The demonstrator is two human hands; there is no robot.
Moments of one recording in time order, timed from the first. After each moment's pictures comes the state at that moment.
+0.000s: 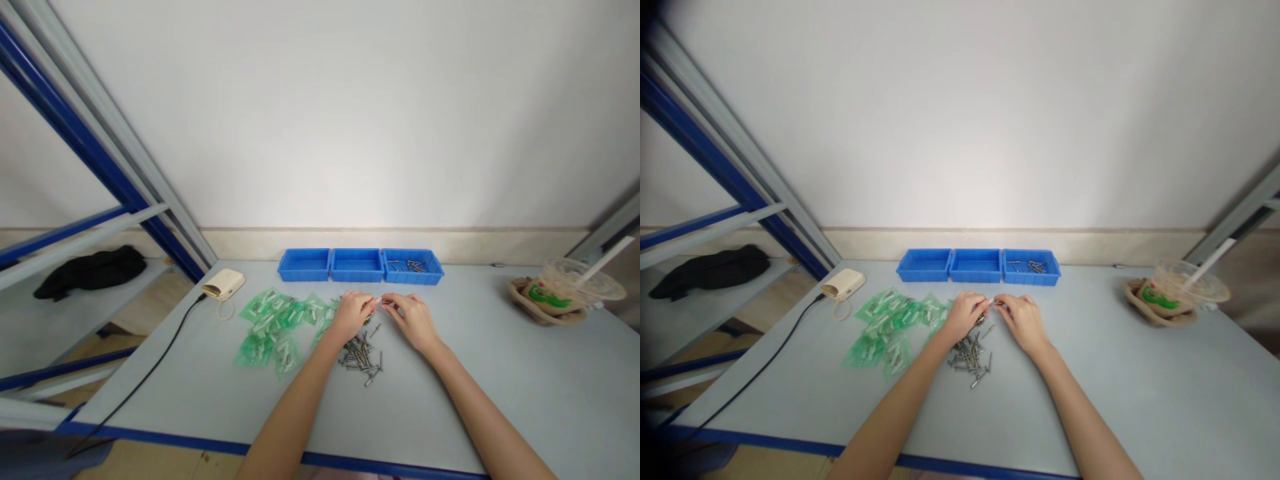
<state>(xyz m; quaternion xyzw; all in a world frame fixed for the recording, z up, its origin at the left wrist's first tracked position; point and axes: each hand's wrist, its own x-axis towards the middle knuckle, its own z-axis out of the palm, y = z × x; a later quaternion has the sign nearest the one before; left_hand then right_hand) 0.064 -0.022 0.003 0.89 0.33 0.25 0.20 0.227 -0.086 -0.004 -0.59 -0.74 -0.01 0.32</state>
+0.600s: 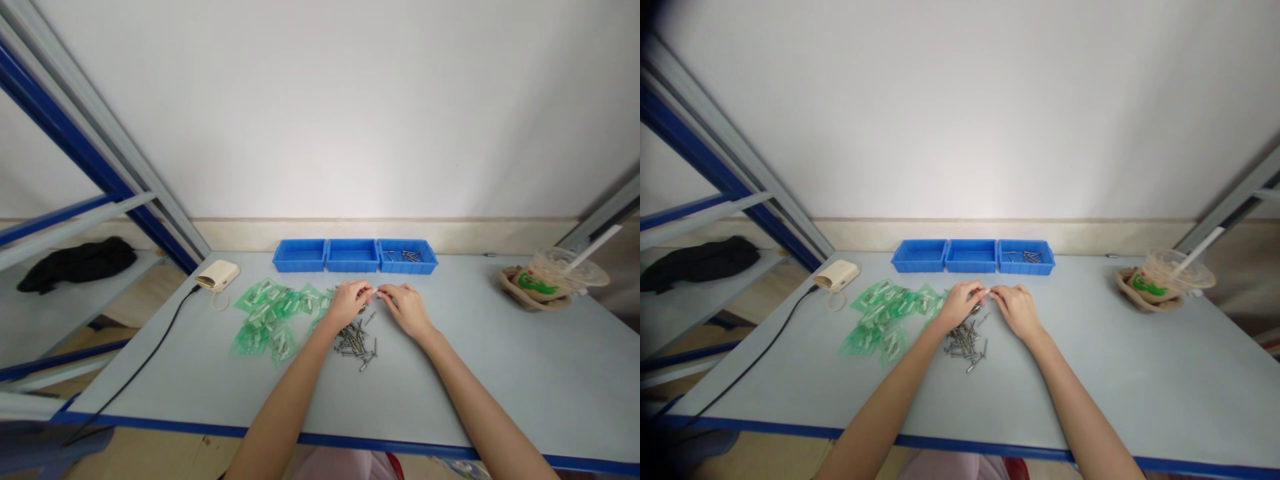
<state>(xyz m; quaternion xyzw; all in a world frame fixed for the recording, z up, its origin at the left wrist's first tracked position) 0.067 -0.023 0.010 0.86 0.32 0.28 0.29 0.228 -0.086 -0.005 -0.60 -0.75 0.00 0.29</state>
